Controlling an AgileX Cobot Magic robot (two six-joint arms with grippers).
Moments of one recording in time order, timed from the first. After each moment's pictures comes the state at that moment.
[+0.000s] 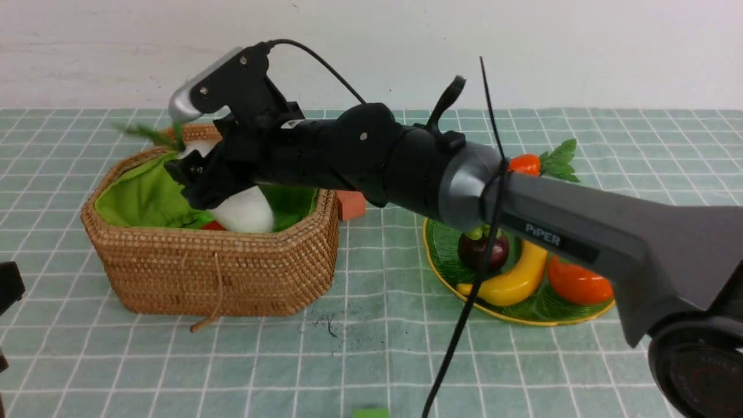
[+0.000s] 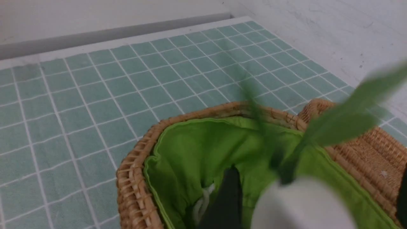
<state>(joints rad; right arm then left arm) 0.75 2.23 -1.97 1.04 0.21 -1.19 -0.62 0.47 -0.57 0.64 0.59 -0.92</state>
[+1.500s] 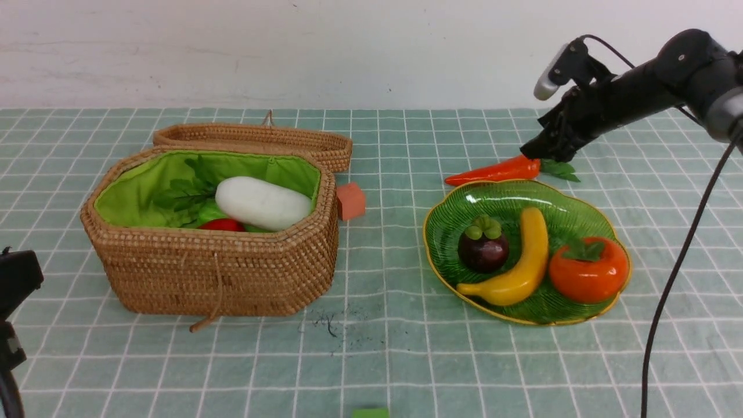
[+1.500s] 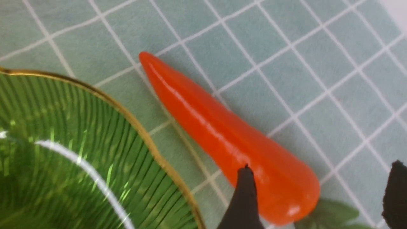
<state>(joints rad) -0.05 2.58 -2.53 0.64 0.99 -1.28 -0.62 0.50 -0.57 0.64 0.53 -0.91</state>
